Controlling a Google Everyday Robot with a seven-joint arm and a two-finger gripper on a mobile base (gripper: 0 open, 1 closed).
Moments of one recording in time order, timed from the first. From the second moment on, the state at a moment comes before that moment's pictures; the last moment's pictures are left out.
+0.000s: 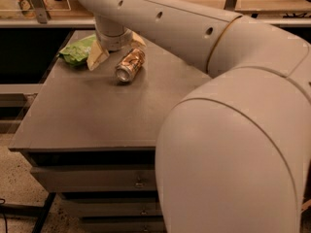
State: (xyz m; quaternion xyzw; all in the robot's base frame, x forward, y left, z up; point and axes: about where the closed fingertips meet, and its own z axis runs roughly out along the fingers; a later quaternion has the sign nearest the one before) arm 0.719 0.103 0.860 -0.24 0.94 -0.01 0.23
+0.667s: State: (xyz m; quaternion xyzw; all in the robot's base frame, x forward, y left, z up) arm 0.731 0.100 0.858 -0.17 0.96 -0.06 0.21
